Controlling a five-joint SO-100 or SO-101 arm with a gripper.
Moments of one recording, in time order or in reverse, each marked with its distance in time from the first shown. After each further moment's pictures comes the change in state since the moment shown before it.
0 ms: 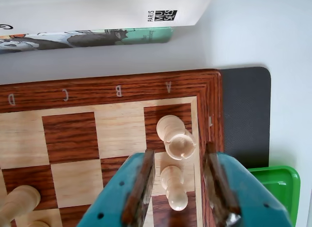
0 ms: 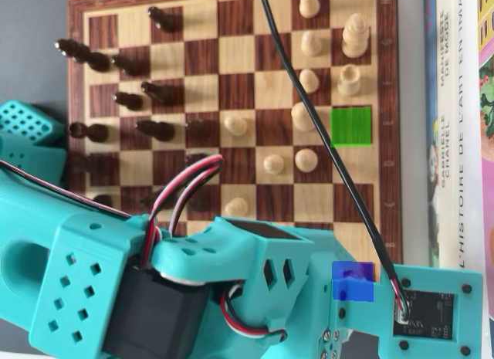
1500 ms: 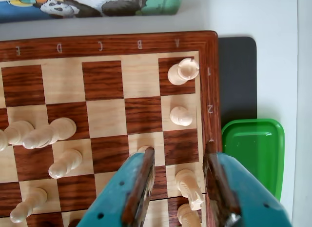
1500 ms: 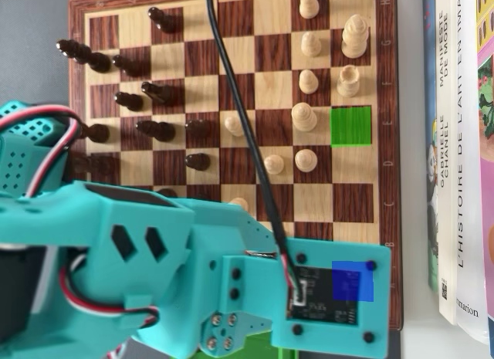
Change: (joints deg) arm -0.8 27.2 24.4 0.0 0.0
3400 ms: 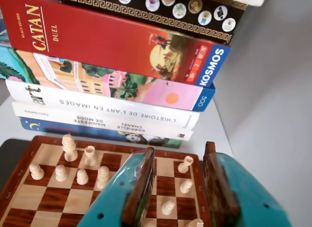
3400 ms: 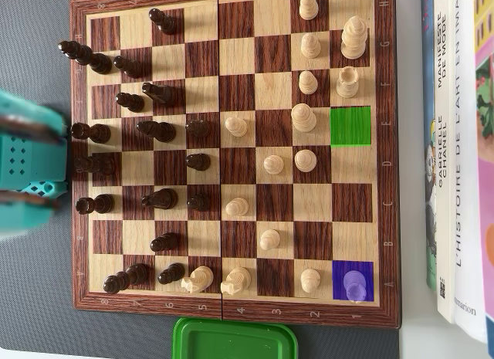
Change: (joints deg) arm -12.7 74.0 44.5 -19.2 0.0
